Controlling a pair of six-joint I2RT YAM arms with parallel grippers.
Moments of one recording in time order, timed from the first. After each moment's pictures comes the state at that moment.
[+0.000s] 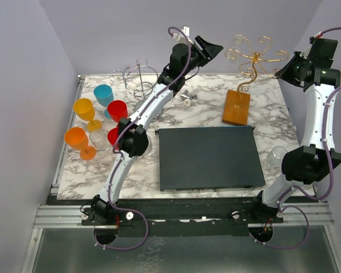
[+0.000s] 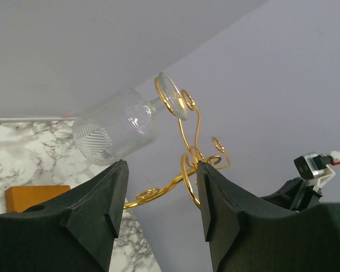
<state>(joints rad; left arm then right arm) -0.56 2.52 2.62 0.05 0.18 -1.03 -0.26 1.71 1.98 -0.86 -0.20 0.32</state>
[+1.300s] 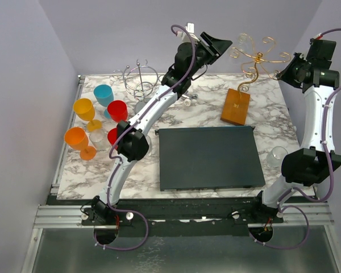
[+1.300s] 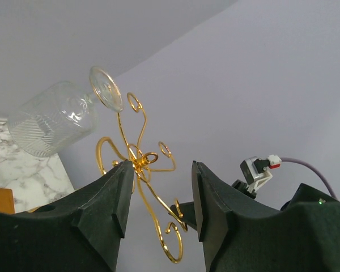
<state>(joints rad) -0.64 2.39 2.55 0.08 0.08 -1.10 -0.25 1.69 1.96 -0.86 -0.11 0.32</state>
